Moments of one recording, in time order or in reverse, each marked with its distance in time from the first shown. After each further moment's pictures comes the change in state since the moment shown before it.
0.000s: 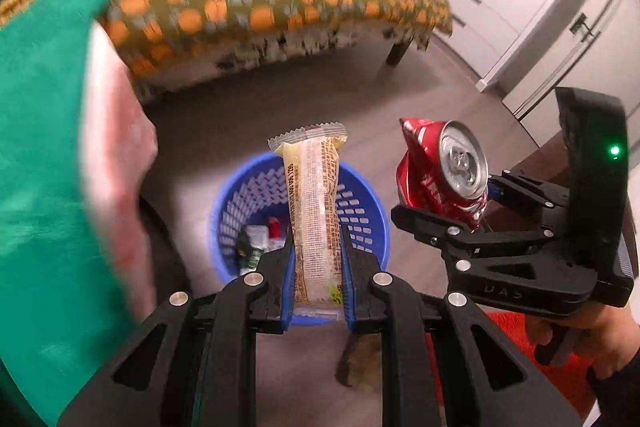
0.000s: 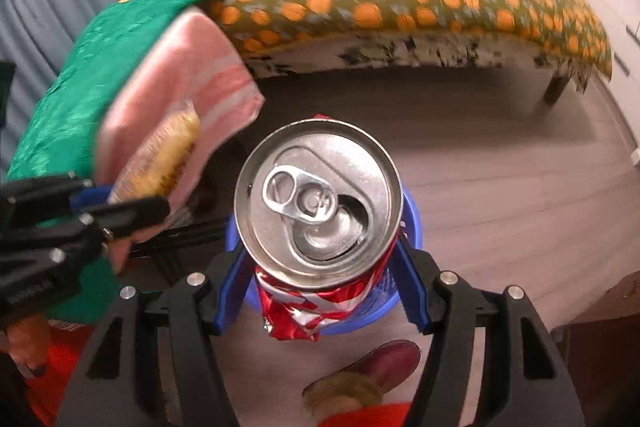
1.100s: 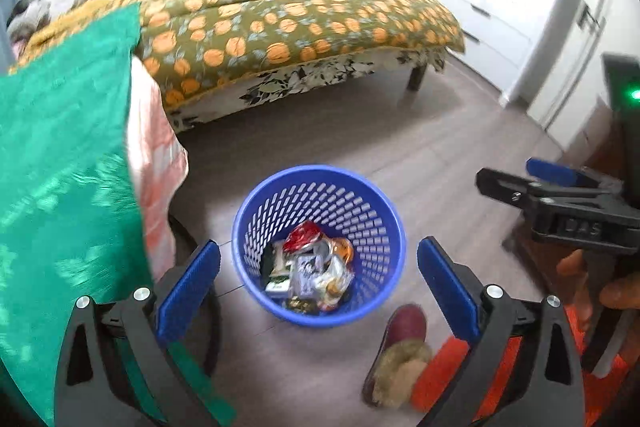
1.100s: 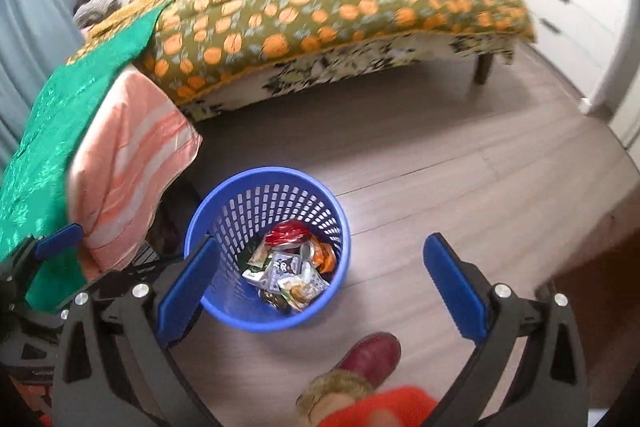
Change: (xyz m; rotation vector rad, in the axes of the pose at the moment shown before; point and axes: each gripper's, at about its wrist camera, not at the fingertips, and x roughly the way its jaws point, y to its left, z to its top) left arm -0.049 -0.041 -0.039 0.083 -0.174 0.178; right arm -0.093 -0.025 -0.050 0.200 -0.178 -0.181
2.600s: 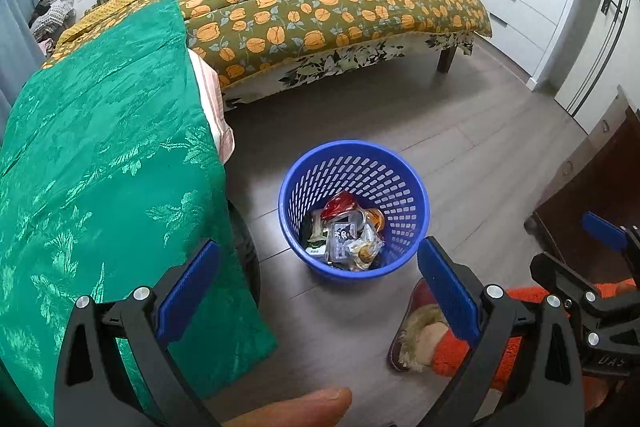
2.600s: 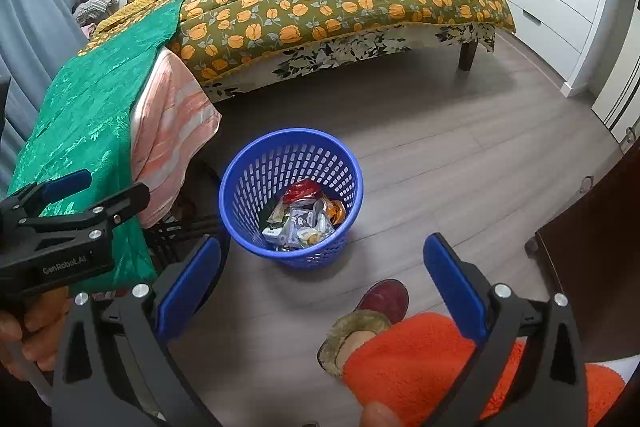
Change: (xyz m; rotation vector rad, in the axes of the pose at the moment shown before) left arm -0.044 0.009 -0.010 -0.029 0.082 0.124; right arm -0.060 0.041 -0.060 0.007 0.045 -0.017
